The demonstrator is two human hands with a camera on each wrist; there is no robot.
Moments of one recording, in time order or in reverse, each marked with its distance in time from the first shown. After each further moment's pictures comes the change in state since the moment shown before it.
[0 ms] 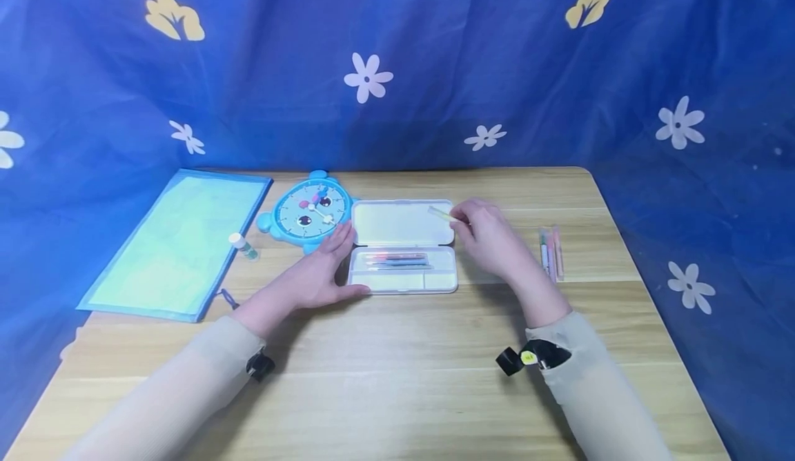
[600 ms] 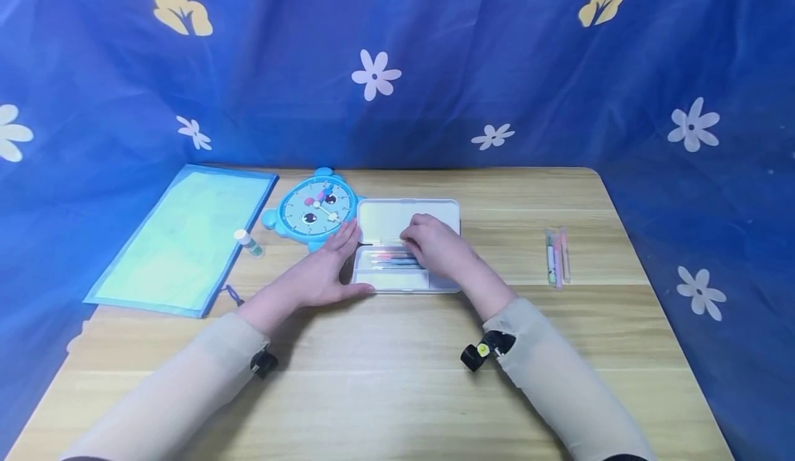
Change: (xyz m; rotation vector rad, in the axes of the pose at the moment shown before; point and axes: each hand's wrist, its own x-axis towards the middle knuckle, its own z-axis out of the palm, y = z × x) left_hand -0.001 0.000 0.001 -0.011 -0.008 -0.007; right_hand 0.032 -0.024 0.075 -0.109 -0.194 -0.266
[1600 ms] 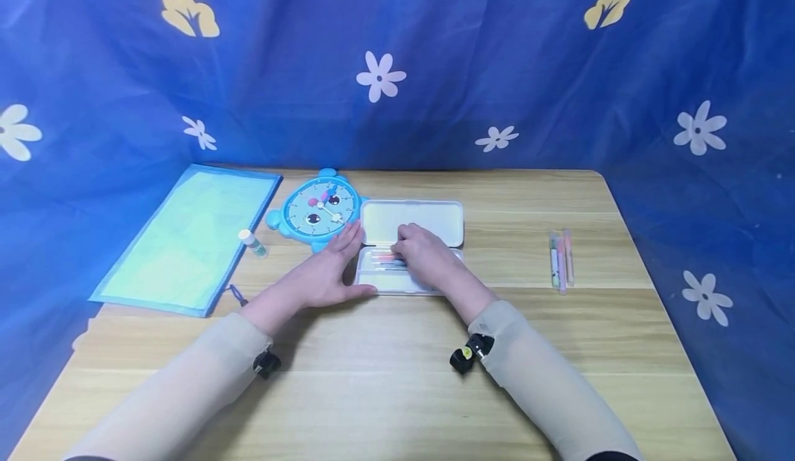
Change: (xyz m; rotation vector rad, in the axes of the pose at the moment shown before) left_hand -0.001 0.000 0.000 0.009 -0.003 -0.005; right_hand 0.009 0.000 0.040 -0.115 -0.010 -0.094
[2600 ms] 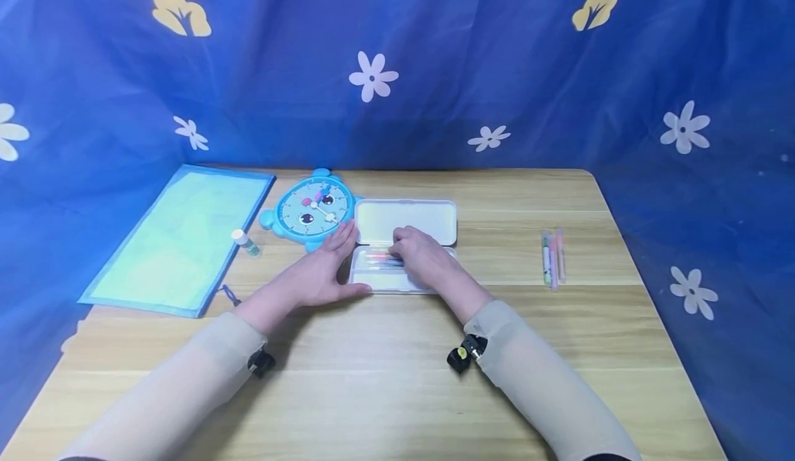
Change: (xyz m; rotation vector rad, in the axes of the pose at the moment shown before) left_hand 0.003 -0.001 0.001 0.000 -0.008 -0.002; right_hand -0.005 0.003 0.001 0.026 -0.005 0.010
